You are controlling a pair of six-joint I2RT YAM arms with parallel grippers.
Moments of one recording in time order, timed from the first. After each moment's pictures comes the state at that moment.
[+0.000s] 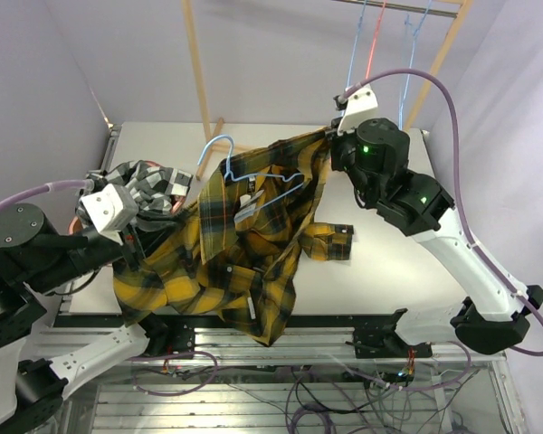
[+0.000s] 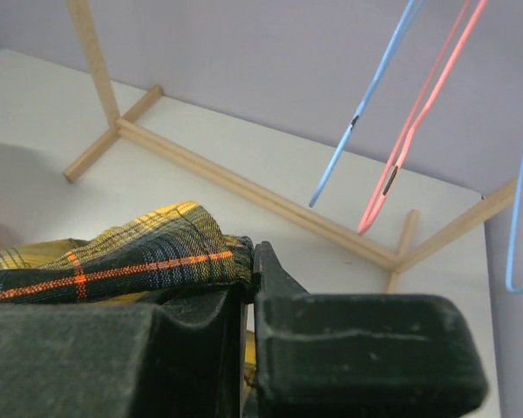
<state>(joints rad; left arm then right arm) -0.72 0.75 1.70 -1.02 0.25 0.08 0.82 1.31 1.70 -0.60 0.62 -0.05</state>
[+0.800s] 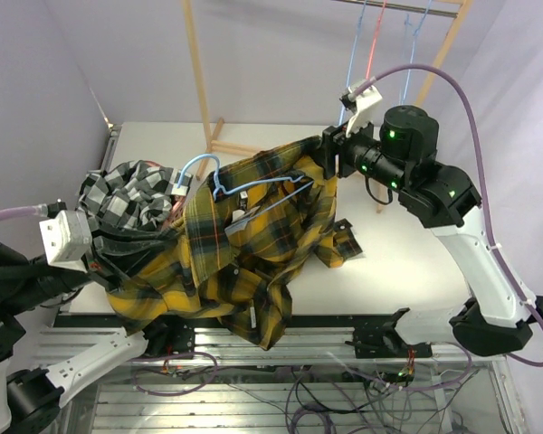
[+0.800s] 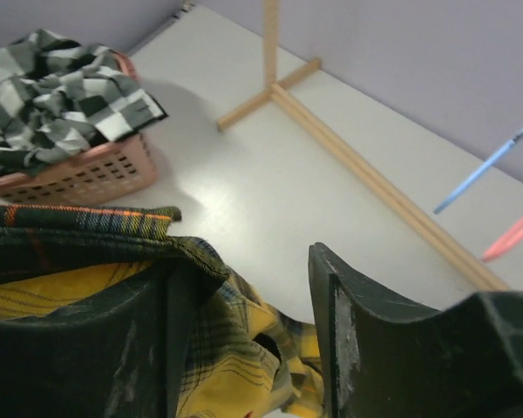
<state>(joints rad) -0.71 0.68 1.68 -0.92 0.42 0.00 0.70 1.30 1.82 -0.76 0.00 0.01</state>
